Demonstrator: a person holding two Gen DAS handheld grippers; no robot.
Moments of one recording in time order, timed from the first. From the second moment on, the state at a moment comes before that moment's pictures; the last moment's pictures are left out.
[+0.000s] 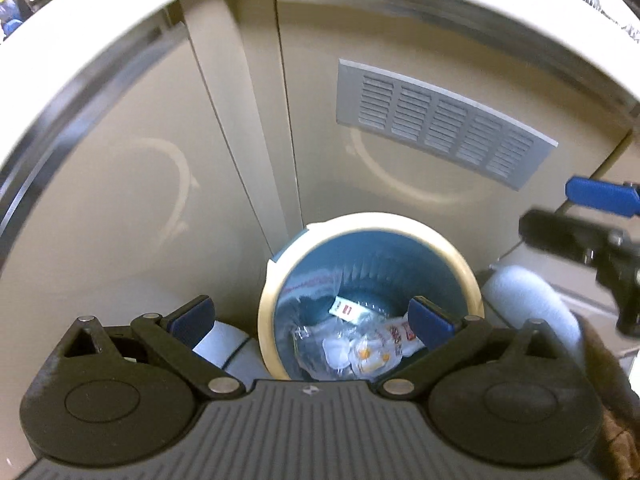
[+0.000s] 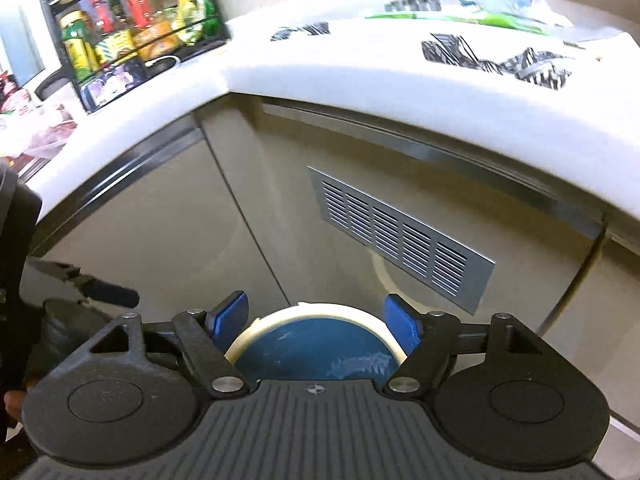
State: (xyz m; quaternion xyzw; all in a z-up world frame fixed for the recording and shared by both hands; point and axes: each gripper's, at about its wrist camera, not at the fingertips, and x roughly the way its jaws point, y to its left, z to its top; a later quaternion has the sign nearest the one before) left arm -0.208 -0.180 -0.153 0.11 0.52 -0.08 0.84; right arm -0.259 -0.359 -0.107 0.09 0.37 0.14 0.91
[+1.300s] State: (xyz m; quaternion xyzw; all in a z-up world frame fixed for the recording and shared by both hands) left arm -0.113 -0.204 0.021 0.07 0.32 -0.06 0.94; right arm -0.151 -0.442 0.005 0.16 0.22 0.04 0.96
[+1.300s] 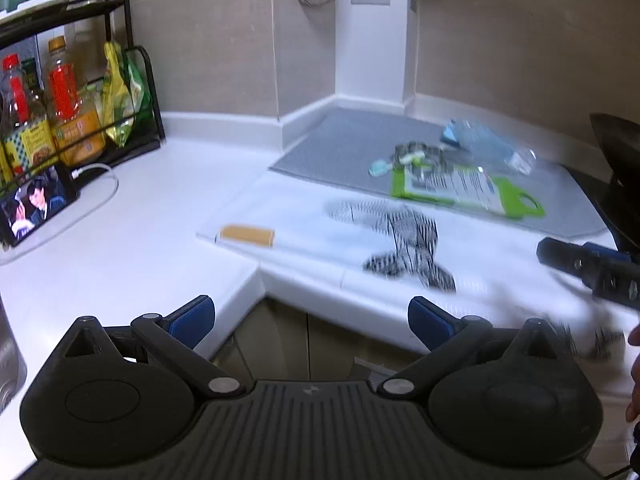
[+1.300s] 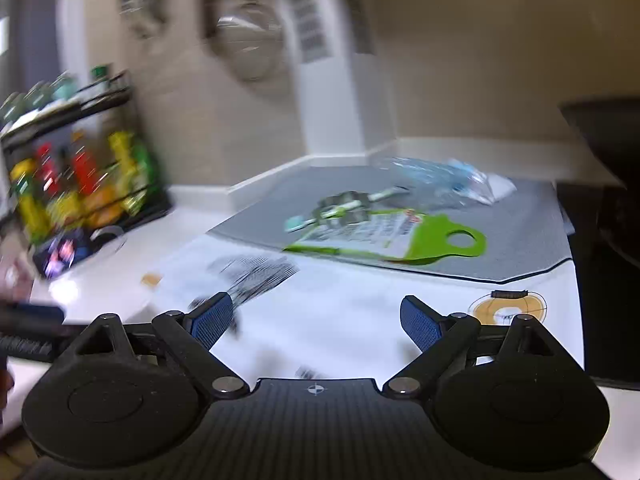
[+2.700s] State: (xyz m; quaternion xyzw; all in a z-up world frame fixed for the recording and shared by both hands) left arm -0.007 -0.246 0.041 0.08 0.30 -0.05 0.95; right arm -0.029 -0.554 -0.049 0.39 0.07 -0.13 0.91
